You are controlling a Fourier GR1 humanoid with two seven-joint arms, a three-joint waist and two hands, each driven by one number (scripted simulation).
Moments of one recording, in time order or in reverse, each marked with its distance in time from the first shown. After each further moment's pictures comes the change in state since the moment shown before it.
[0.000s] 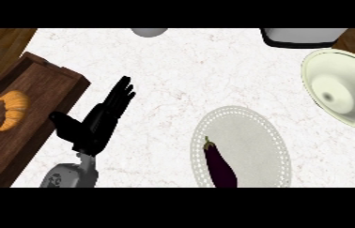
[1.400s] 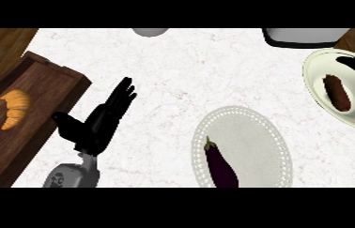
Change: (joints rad) left arm 0.002 -0.021 0.015 0.022 -0.012 -0.028 -0.013; right arm -0.364 -0.055 -0.347 1.039 -0.197 -0.420 -0.555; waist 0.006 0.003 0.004
